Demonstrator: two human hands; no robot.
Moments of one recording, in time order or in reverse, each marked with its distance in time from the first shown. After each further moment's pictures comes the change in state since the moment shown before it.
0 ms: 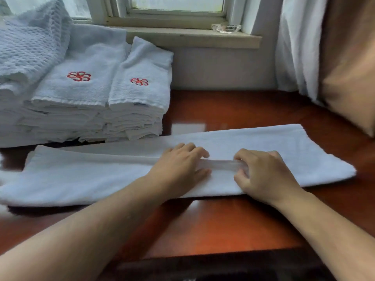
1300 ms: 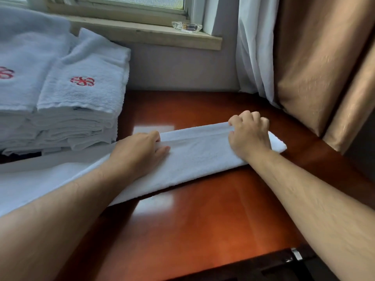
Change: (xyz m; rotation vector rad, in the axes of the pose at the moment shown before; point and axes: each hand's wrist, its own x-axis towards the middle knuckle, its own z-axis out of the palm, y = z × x) left_hand 0.074 -0.017 0.016 0.084 0.152 -0.142; right_hand 0.073 0.118 -0.002 -0.416 0.125 0.270
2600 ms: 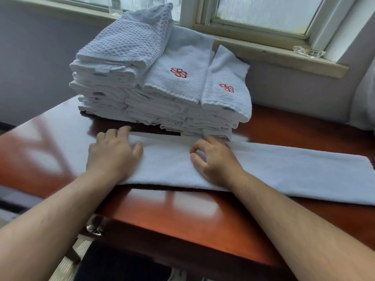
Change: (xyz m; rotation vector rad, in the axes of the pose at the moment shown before) left_hand -0.198 -0.208 -0.095 0.056 0.118 -0.803; right_hand -0.053 -0.320 -0.057 0.717 -0.267 -0.559
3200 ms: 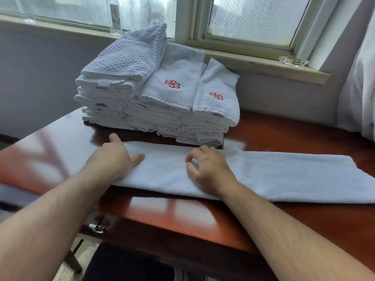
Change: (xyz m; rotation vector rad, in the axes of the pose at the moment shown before) left_hand -0.001 0.006 -0.013 0.017 -0.127 -0.163; right_hand -0.027 -0.009 -0.002 0.004 0.004 0.030
